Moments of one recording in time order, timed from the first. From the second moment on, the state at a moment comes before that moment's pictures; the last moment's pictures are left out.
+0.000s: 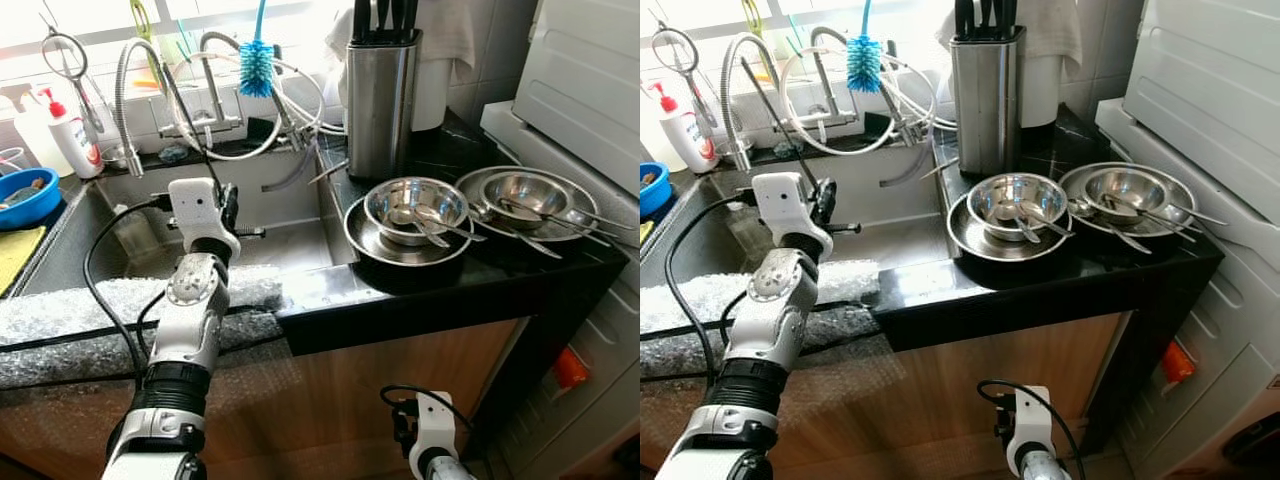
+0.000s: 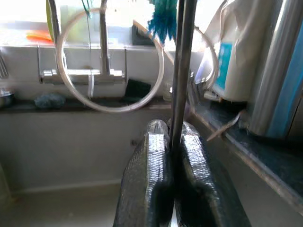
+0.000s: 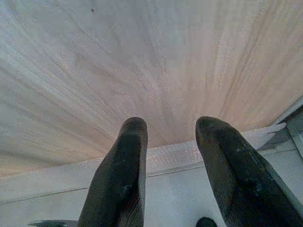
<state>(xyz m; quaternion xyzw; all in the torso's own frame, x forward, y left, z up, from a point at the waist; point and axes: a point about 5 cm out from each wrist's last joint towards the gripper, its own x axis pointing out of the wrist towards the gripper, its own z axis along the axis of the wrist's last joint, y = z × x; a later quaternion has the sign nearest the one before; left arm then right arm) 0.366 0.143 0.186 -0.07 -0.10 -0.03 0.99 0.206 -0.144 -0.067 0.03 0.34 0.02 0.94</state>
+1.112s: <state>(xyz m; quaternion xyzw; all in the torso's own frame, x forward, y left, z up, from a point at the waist) 0.400 0.140 0.157 -0.01 0.08 -0.05 1.00 0.200 -0.143 -0.072 0.03 0.36 0.02 0.93</state>
